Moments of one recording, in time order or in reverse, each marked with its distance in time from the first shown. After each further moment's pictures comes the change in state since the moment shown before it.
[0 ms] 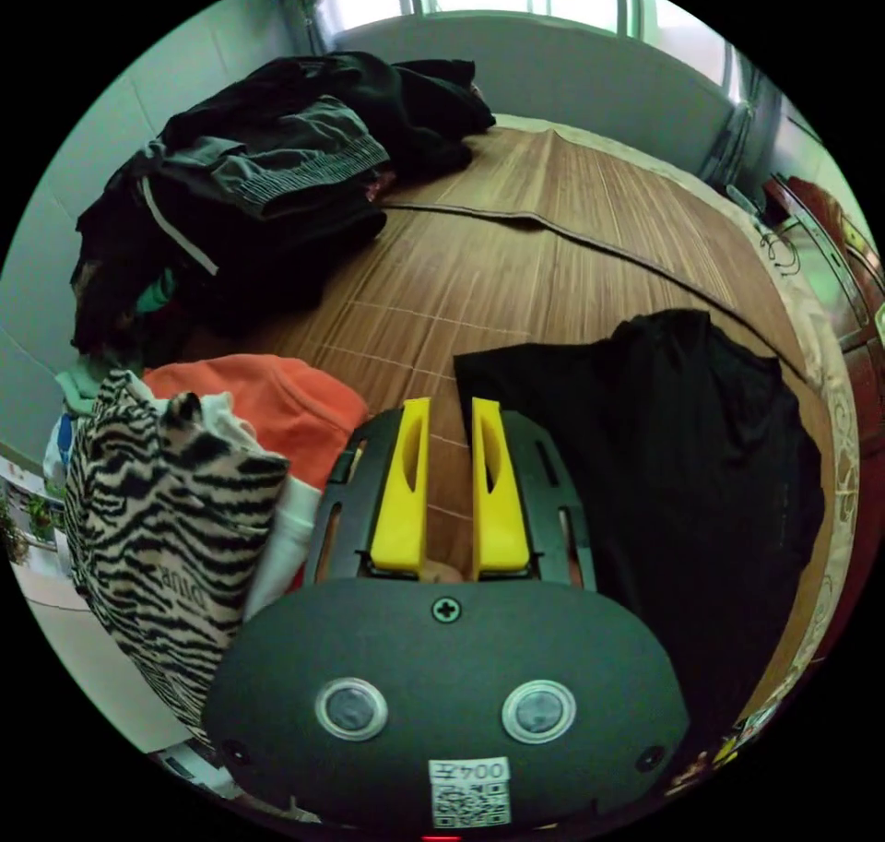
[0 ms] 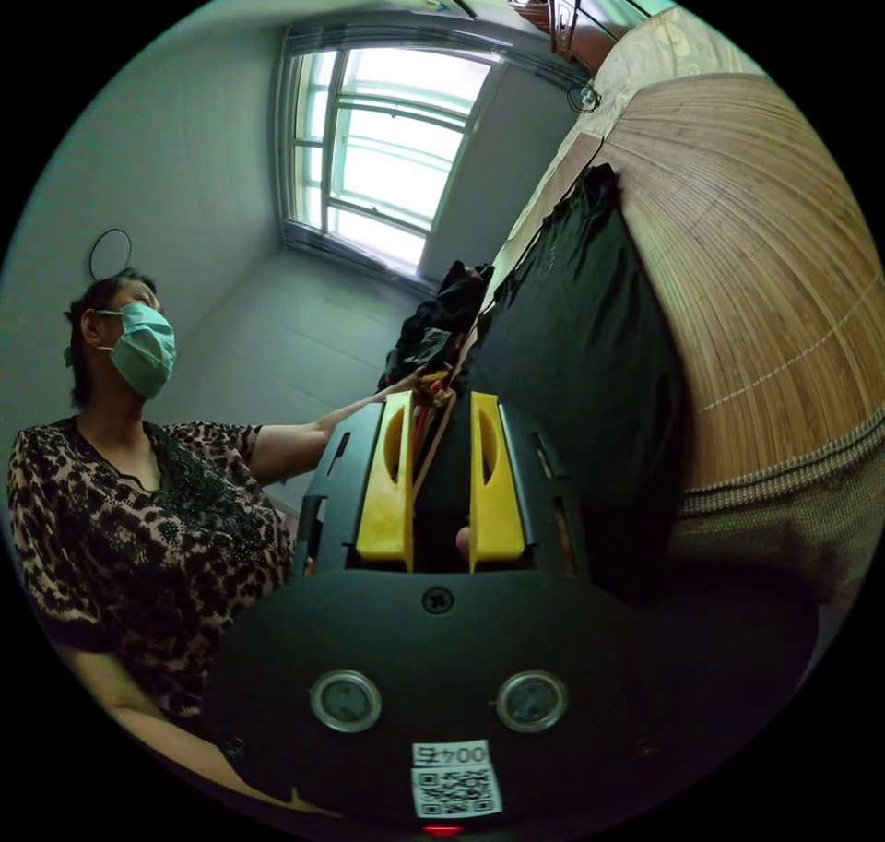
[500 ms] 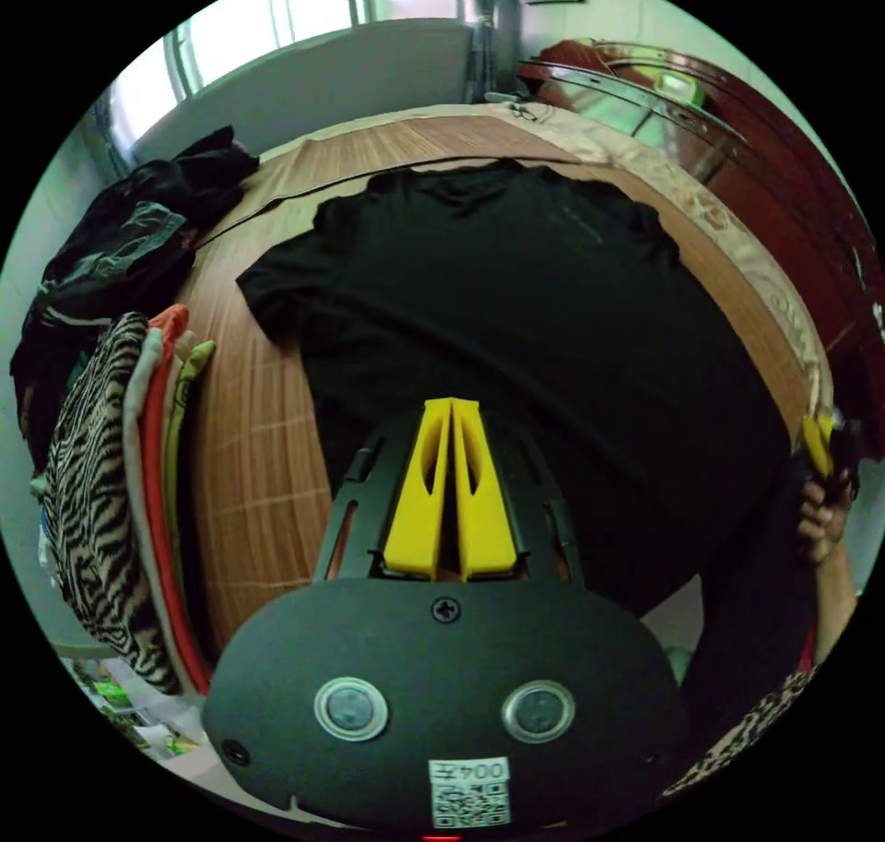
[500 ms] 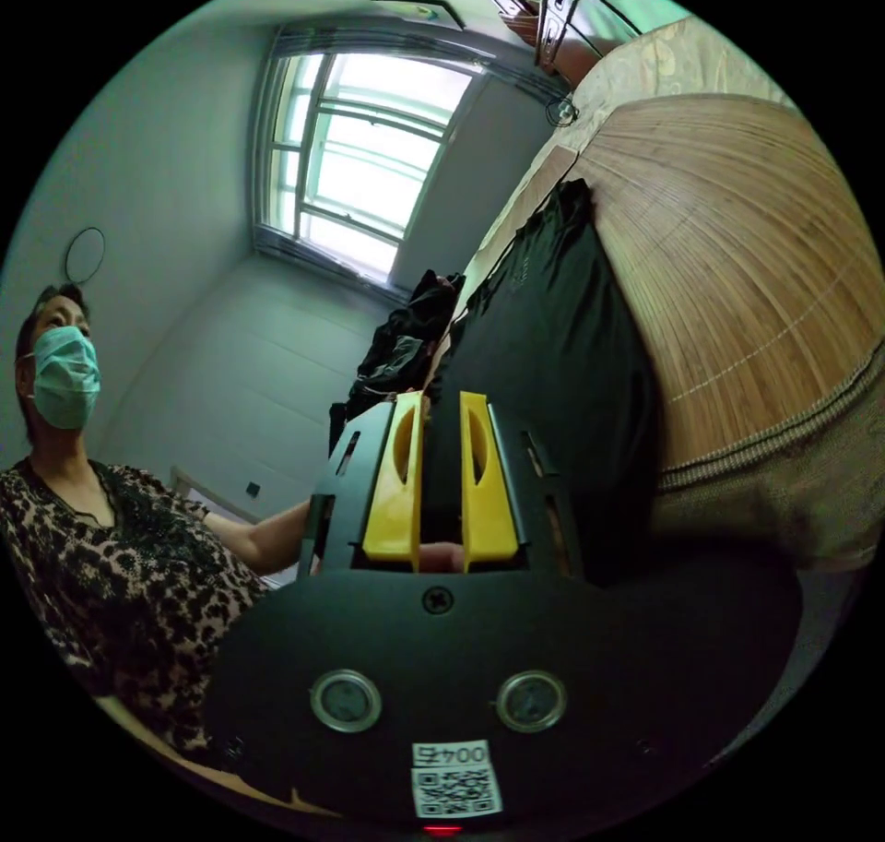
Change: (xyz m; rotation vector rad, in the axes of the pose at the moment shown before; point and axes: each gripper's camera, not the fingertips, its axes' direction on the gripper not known) left arm 0.090 0.261 -0.078 0.017 0.180 0.567; right arm 0.004 -0.046 0.055 0.031 0.132 0.012
